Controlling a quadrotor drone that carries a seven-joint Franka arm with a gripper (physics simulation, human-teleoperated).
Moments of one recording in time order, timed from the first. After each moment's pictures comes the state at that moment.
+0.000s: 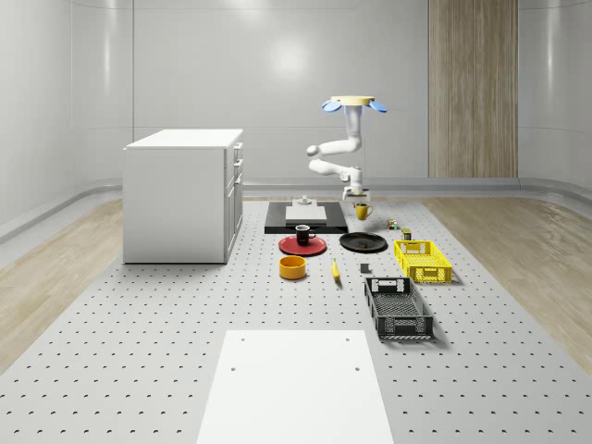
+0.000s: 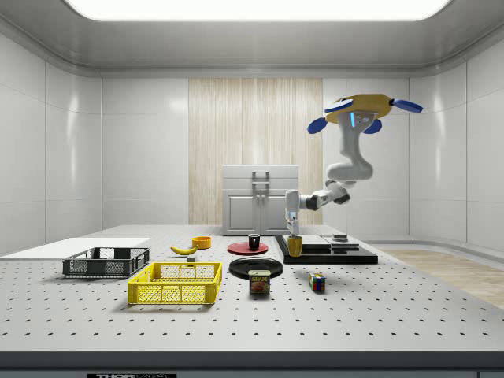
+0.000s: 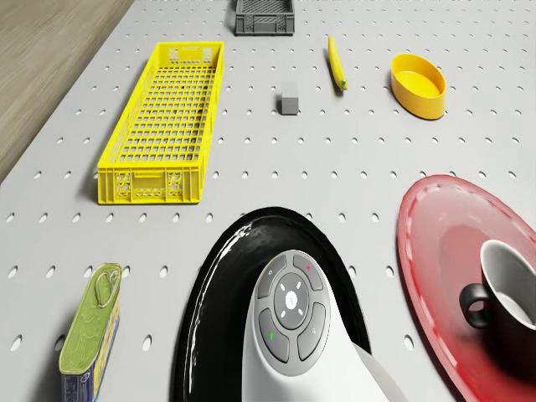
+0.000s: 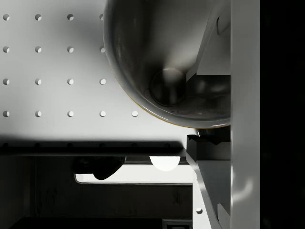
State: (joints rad) arm -1.18 -1.36 0.99 -2.66 -2.18 1.63 1.56
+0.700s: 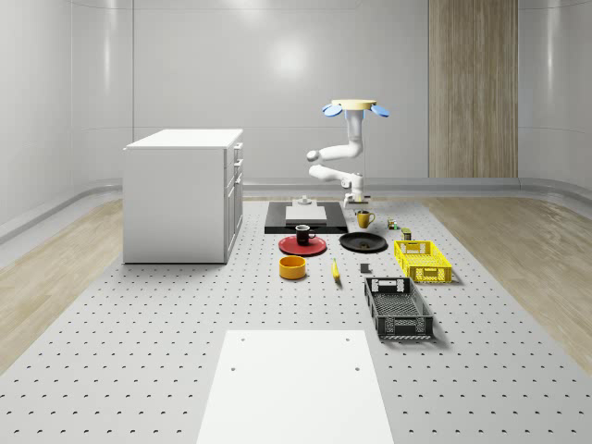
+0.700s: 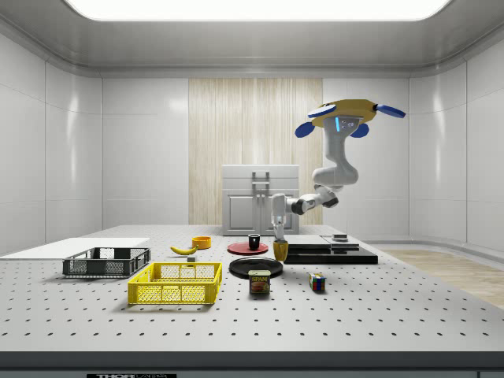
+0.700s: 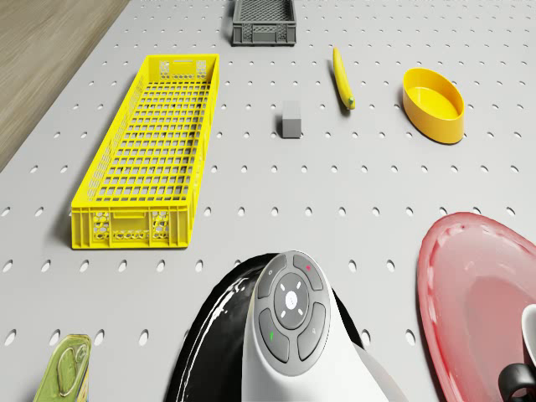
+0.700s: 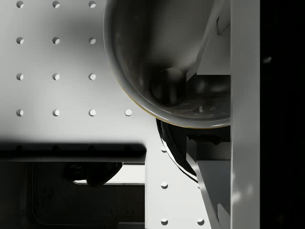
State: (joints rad) arm -1.18 -1.36 0.99 -2.66 -2.18 1.63 1.56
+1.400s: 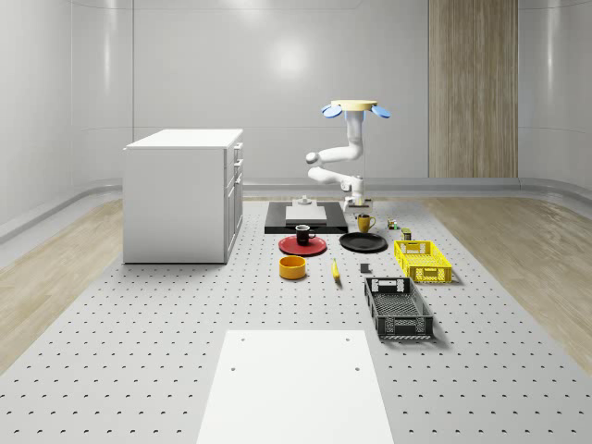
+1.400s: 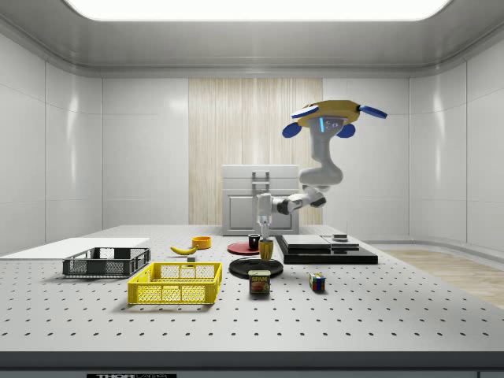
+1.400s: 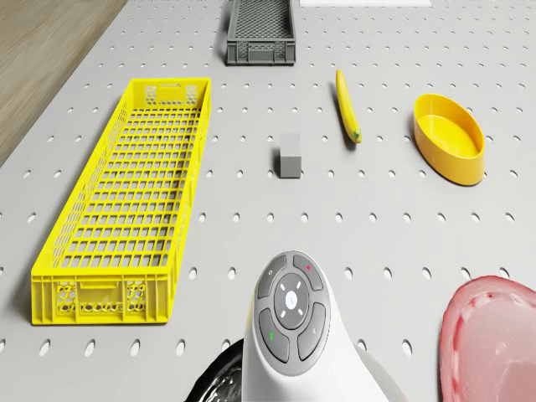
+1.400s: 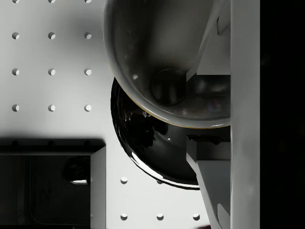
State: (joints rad) arm -1.18 -1.36 0.99 -2.66 -2.18 1.63 1.56
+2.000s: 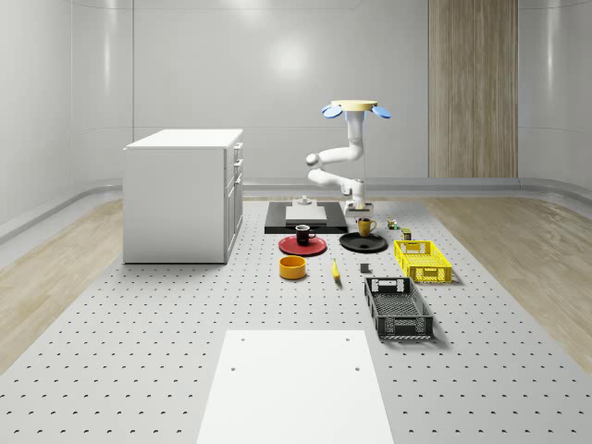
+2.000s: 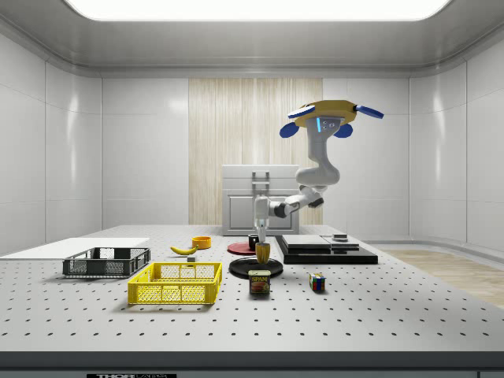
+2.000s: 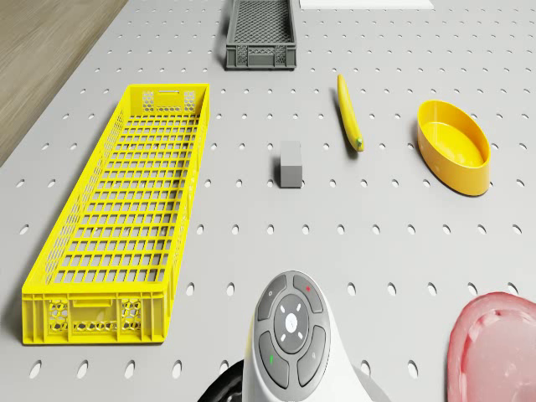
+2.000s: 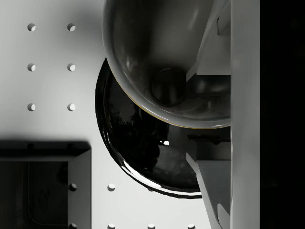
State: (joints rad) arm -1.20 -1.35 0.93 -2.61 -2.23 1.67 1.56
